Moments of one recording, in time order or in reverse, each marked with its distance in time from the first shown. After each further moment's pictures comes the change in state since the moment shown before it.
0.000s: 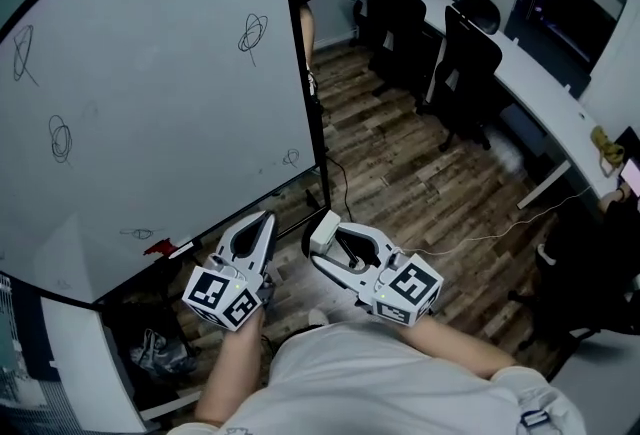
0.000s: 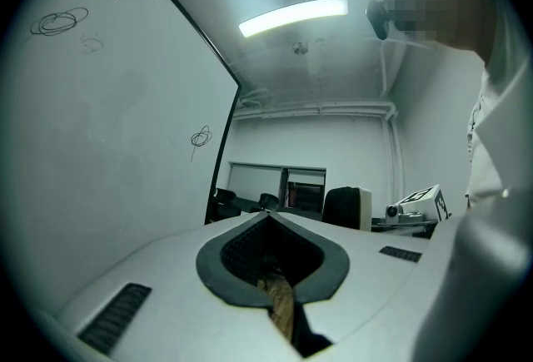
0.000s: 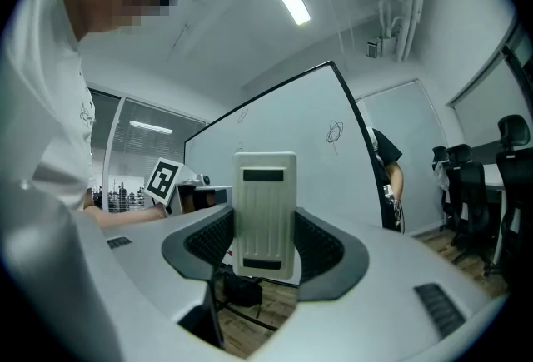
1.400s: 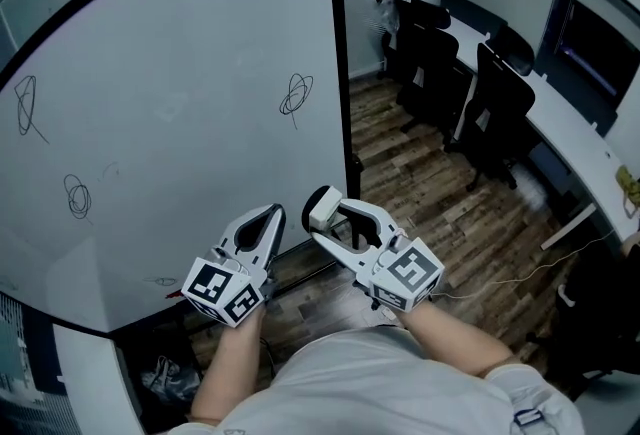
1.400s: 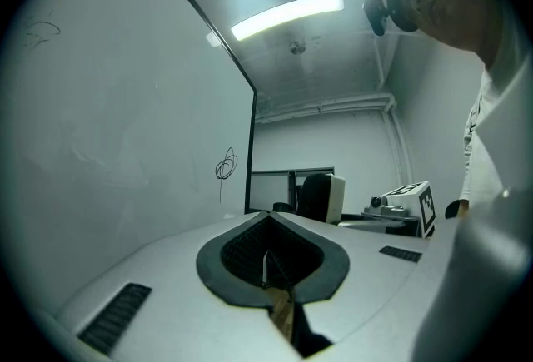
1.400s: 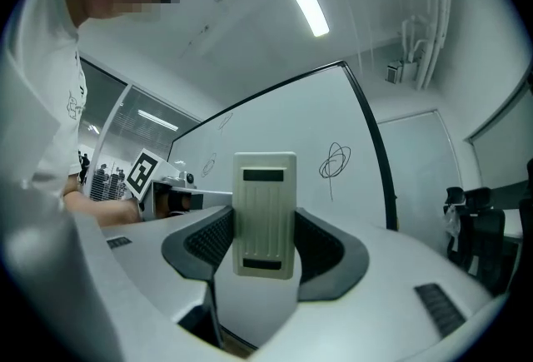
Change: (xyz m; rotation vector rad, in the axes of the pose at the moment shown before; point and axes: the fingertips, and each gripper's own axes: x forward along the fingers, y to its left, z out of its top) left arm 0.076 0.114 0.083 0.110 -0.032 0.008; right arm 0.143 -0.104 0.085 -0.177 -0.114 0.016
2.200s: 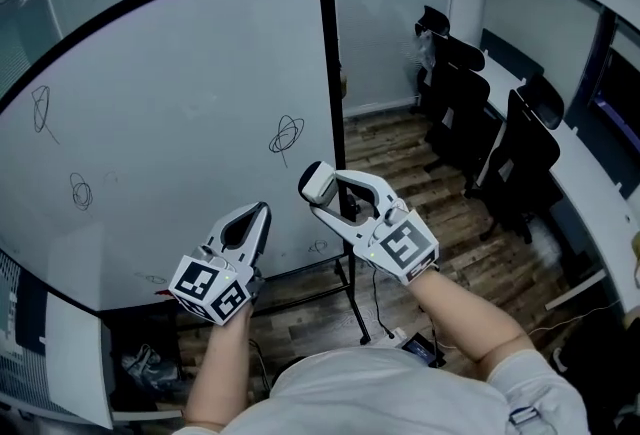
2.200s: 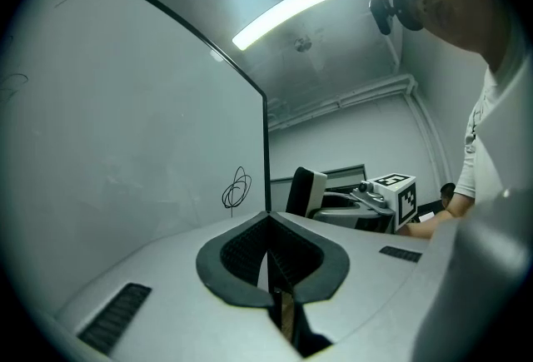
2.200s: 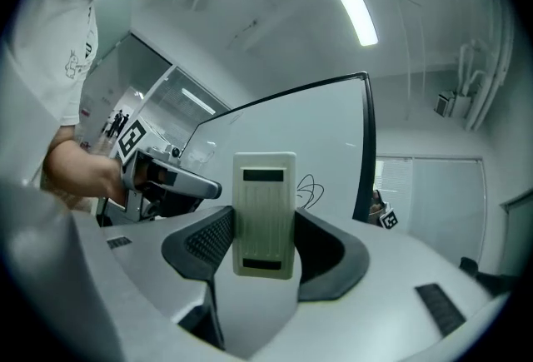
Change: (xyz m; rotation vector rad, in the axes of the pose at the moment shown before) left arm 0.055 0.009 0.037 0.090 -0.062 0.204; right arm 0.024 -0.106 0.055 -0.310 0.003 0.173
